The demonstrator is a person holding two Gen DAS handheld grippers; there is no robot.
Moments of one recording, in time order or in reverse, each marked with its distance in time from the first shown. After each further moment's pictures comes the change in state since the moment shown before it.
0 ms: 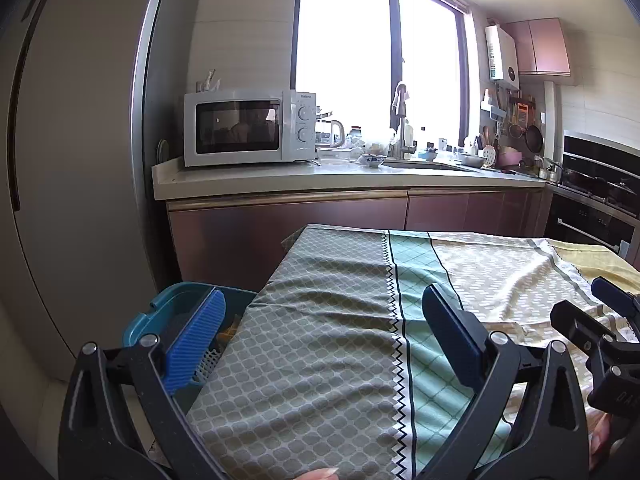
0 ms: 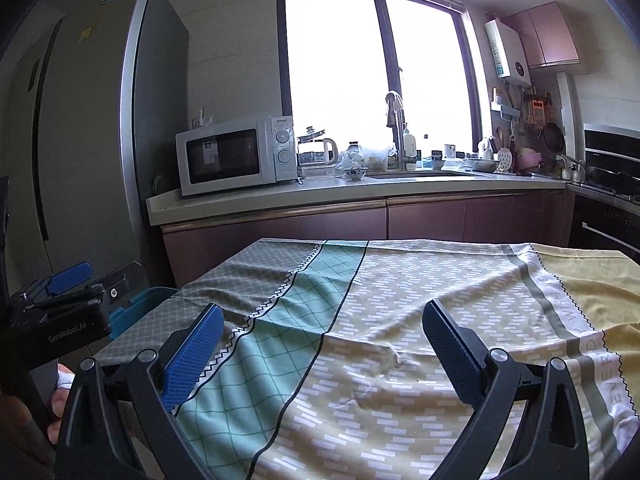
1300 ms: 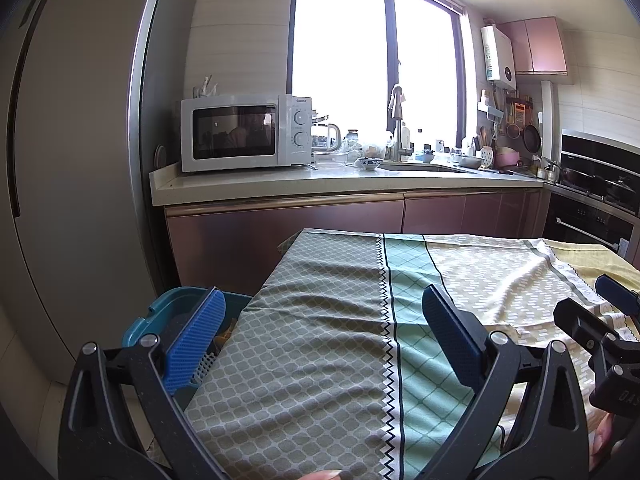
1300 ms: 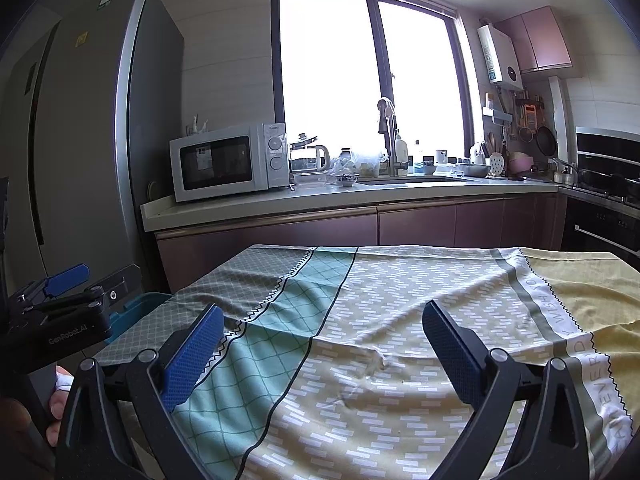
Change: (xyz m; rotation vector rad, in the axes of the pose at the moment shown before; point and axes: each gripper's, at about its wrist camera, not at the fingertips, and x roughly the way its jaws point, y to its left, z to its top) left arm -0.004 -0.005 0.004 0.011 -0.015 -0.004; right arm -0.009 -0.005 0.003 0.004 -0.020 -0.025
